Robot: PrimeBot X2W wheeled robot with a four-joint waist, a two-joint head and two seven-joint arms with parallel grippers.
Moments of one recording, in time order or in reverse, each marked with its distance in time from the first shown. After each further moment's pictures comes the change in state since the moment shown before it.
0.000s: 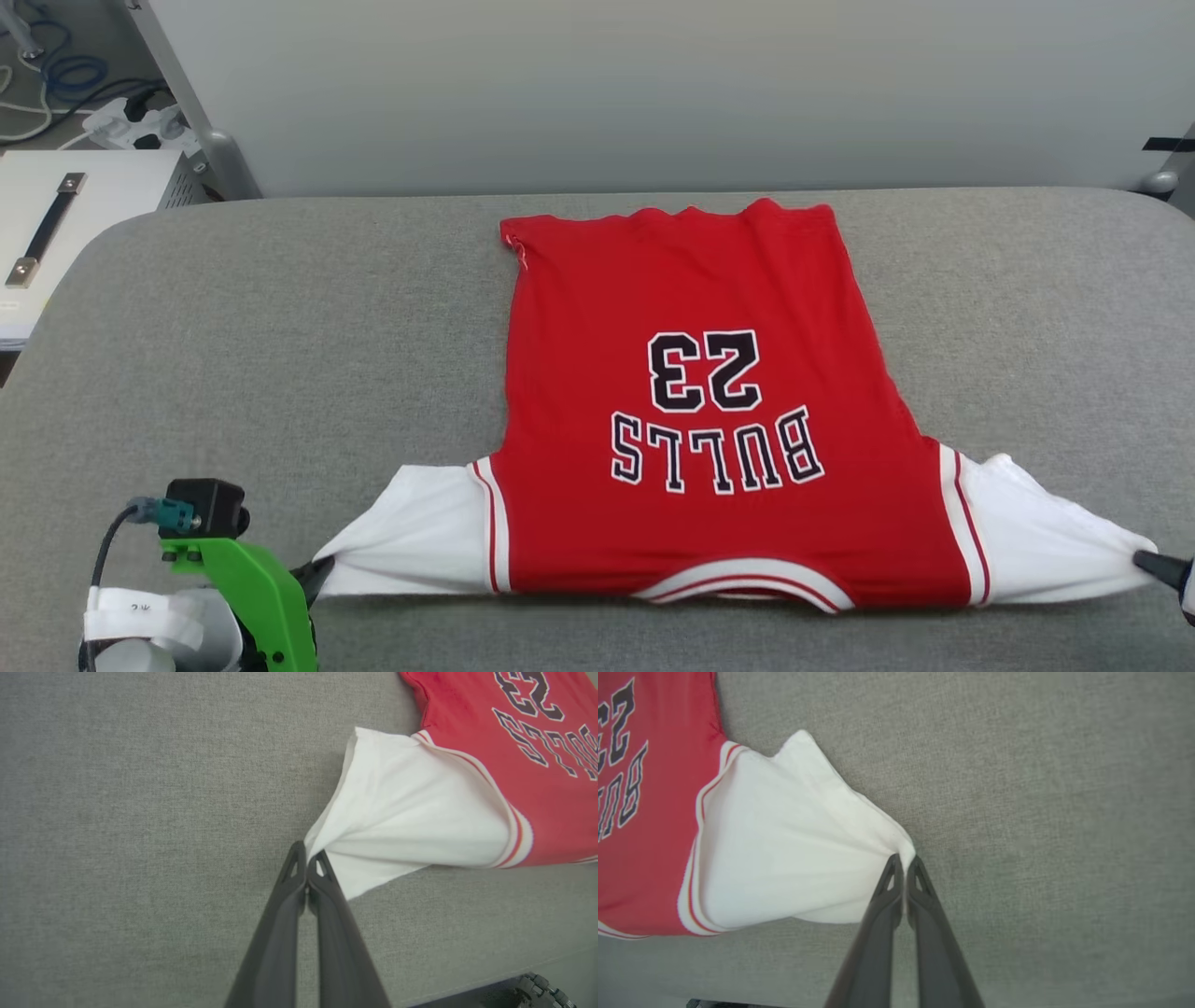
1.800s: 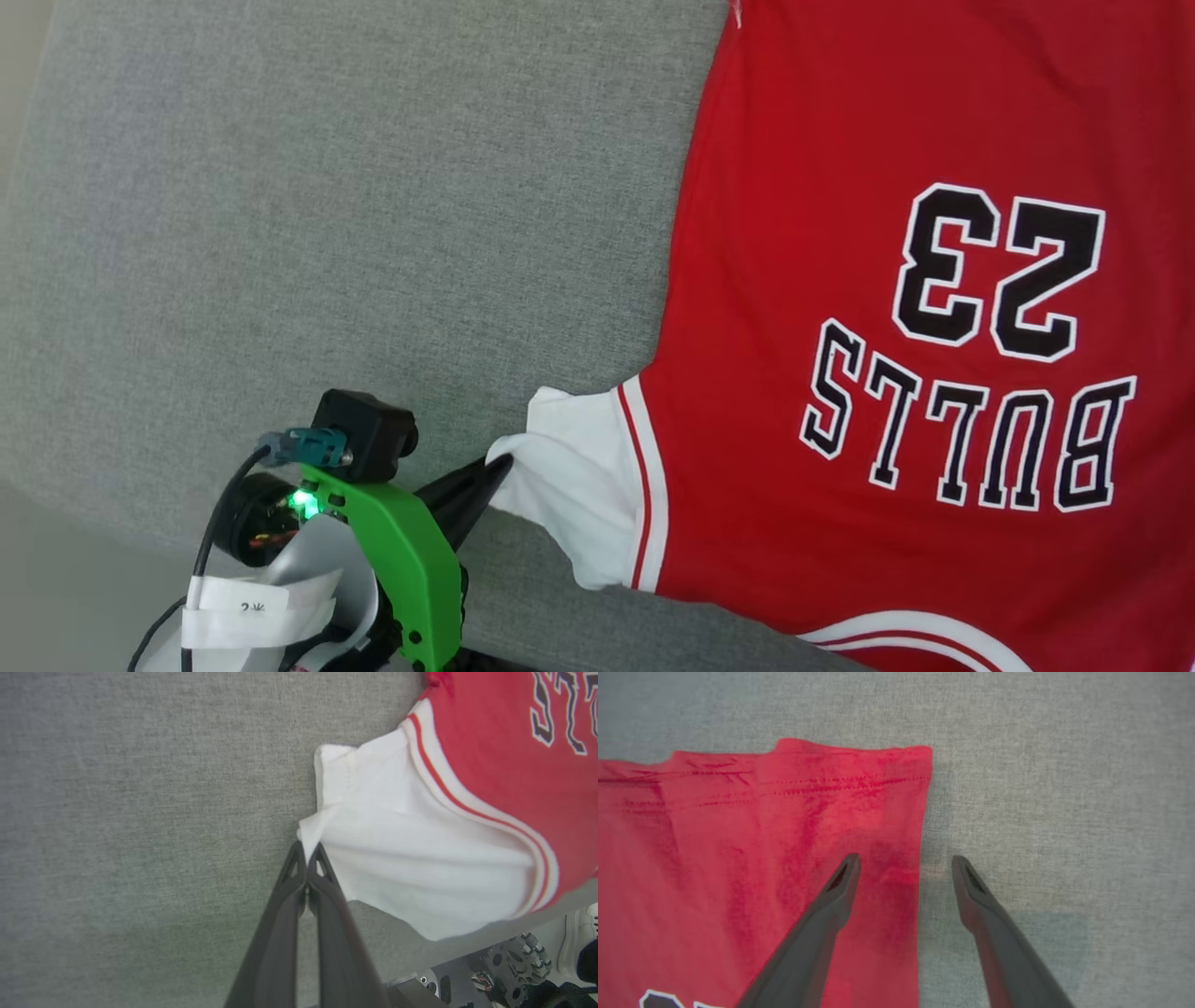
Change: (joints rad) left arm -0.057 -0.003 -0.148 -0.575 0.097 0.066 0.129; right arm -0.892 0.168 -0.218 -0.066 -0.606 -0.001 0.495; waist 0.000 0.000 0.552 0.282
